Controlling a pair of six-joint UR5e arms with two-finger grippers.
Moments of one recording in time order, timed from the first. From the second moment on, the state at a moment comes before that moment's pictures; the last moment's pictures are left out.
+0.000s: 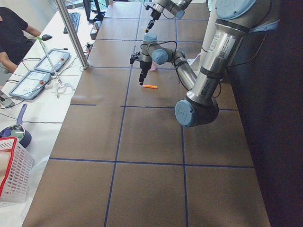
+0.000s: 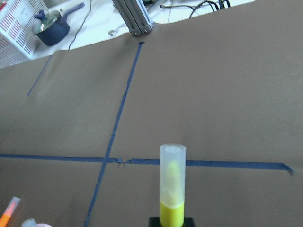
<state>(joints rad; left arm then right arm) -0.68 -2.00 -1.94 -1.42 -1.81 -0.85 0.53 -1.43 1.96 -0.76 1.47 1.22</state>
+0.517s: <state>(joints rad) -0.68 -2.00 -1.94 -1.42 -1.81 -0.86 0.20 -1.13 1.92 -1.13 0.87 1.38</state>
